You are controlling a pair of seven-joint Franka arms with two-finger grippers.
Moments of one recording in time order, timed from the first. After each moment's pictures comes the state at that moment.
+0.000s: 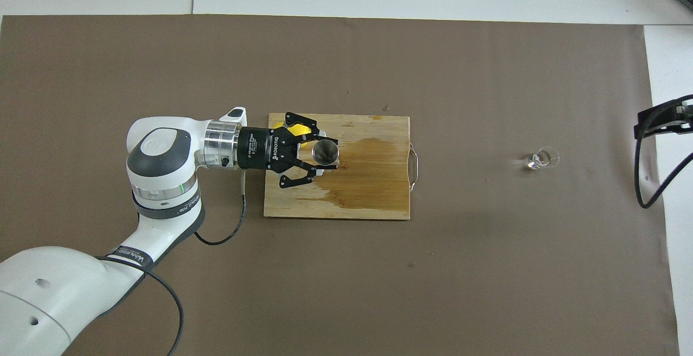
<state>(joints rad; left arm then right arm) -0.13 0.39 -0.20 -1.95 -1.60 1.80 -0.75 0.05 0.08 -0.15 -1.48 -0.07 1.53 -0.01</state>
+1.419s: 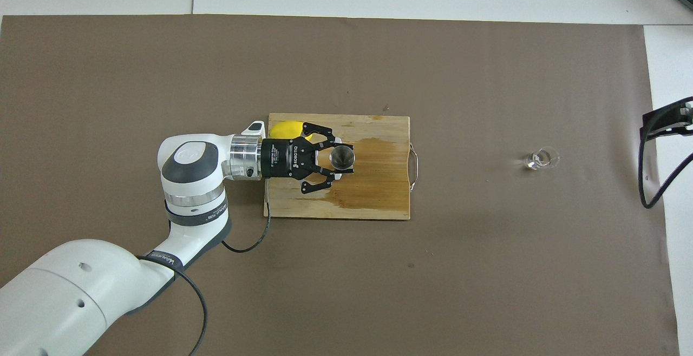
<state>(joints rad) -0.19 0.47 -0.17 -1.97 -1.71 1.85 -0.65 0.05 0.08 -0.15 -1.49 -0.11 1.52 -0.01</state>
